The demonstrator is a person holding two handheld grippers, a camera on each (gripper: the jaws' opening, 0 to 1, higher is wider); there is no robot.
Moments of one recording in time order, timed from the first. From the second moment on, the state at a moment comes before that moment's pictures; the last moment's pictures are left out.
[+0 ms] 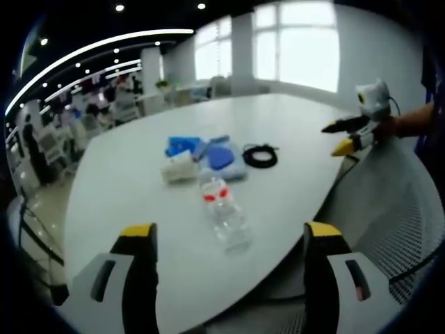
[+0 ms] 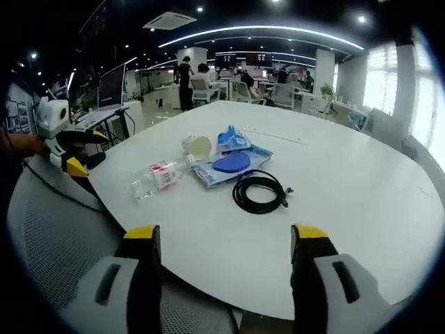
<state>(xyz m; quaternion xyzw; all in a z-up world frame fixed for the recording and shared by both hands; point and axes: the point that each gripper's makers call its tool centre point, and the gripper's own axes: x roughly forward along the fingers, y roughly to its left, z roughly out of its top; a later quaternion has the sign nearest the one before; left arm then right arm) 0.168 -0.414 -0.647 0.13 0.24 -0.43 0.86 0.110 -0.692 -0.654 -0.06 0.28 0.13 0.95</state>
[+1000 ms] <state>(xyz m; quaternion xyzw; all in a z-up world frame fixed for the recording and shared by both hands) 0.174 -0.412 -0.643 0.13 0.23 -0.42 0.87 0.113 -0.689 -0.649 -0.04 0.26 0.13 0.96</state>
